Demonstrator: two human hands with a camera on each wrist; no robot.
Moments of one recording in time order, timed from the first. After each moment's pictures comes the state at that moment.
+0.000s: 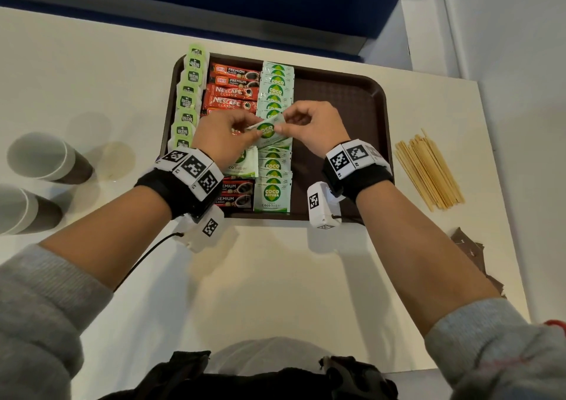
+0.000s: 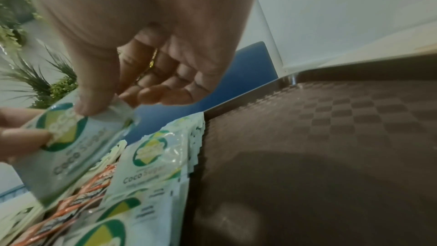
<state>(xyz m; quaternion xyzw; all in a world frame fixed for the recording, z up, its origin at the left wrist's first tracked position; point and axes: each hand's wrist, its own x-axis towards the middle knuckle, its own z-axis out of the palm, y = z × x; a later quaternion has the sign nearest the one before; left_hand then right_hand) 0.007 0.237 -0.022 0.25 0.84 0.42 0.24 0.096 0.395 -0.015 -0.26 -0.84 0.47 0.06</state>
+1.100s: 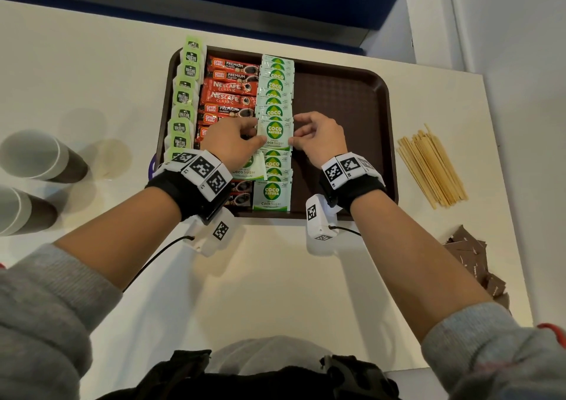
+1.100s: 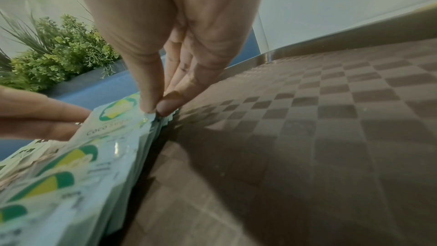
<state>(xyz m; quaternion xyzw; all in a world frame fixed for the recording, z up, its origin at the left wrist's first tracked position) 0.013 0.246 -0.031 0.24 0.86 0.34 0.30 0.107 0.395 -0.044 -0.38 -0.82 0.42 0.02</state>
